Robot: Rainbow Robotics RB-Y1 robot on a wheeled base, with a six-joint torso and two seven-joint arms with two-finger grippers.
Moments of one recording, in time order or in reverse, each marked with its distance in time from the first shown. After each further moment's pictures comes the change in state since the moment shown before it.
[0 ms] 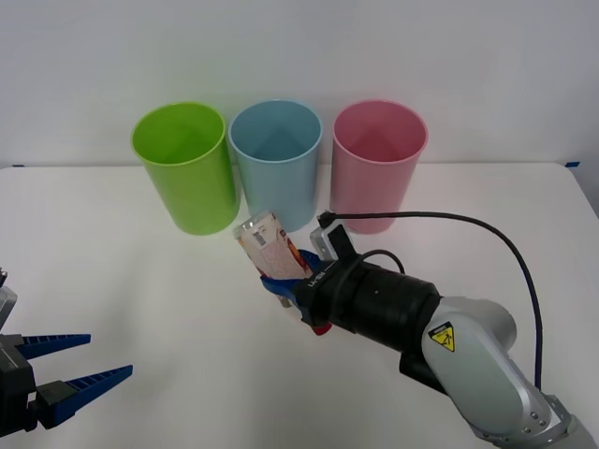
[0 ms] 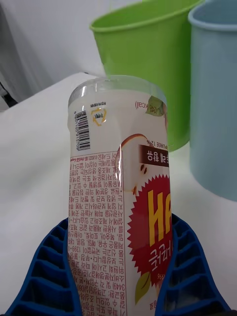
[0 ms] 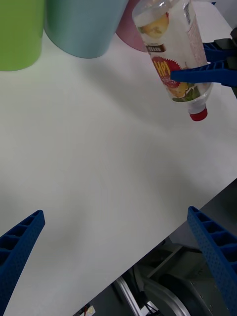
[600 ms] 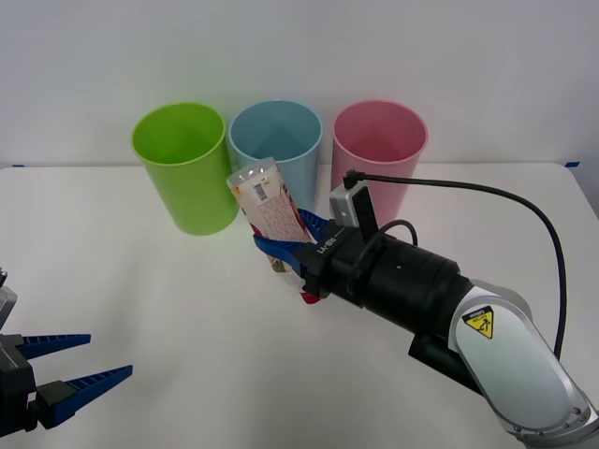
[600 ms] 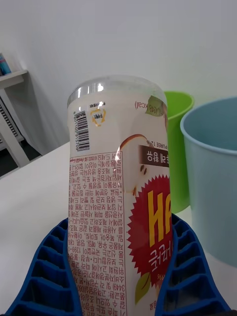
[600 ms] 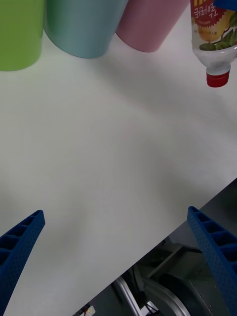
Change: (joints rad) right arm 0.000 -0.012 -0.061 -0.133 -0.154 0.032 0.049; left arm 0.000 0.000 0.000 0.000 0.000 0.000 0.000
